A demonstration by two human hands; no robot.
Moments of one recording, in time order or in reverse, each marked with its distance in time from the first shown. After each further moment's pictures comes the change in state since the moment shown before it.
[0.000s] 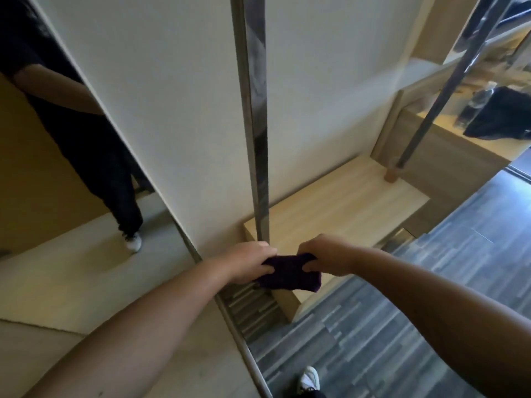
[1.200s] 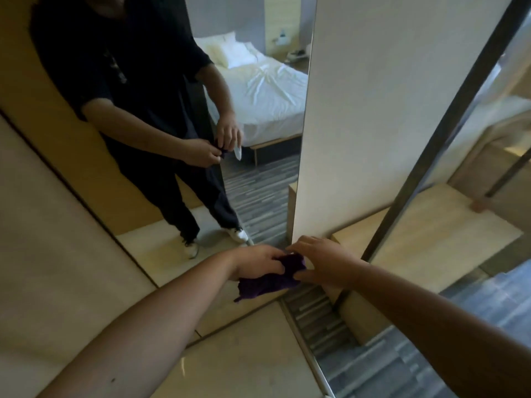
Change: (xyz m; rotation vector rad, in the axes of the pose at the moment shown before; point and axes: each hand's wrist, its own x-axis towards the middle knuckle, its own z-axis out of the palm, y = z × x) left_hand -0.300 -0.195 -0.032 -0.581 -0.062 -0.278; right_hand 0.100 -0.359 0.024 -0.053 0.333 -0.229
